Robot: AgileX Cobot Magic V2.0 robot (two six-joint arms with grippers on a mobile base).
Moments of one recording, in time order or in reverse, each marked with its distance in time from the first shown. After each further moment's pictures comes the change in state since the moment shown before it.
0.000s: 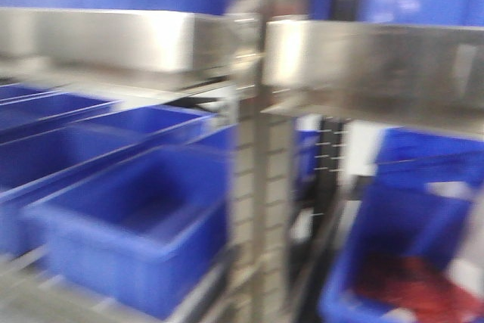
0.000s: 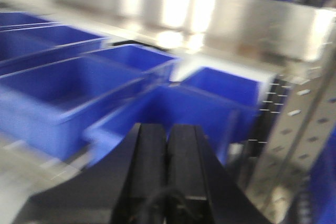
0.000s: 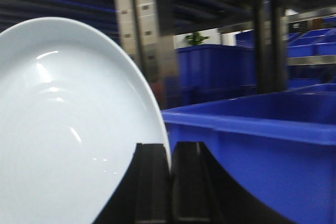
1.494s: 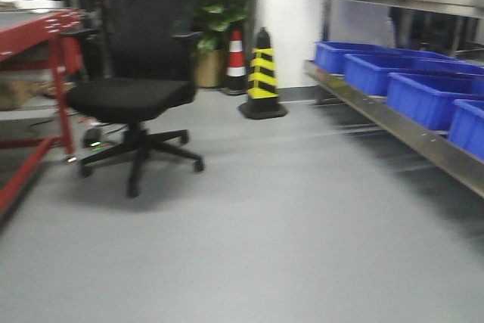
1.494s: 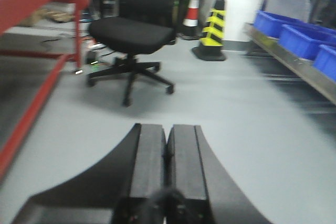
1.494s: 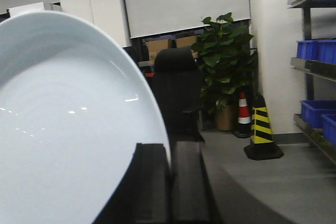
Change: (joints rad) left arm 0.000 0.000 0.000 0.000 0.000 0.000; right arm 0.000 0.000 0.000 0.000 0.000 0.000
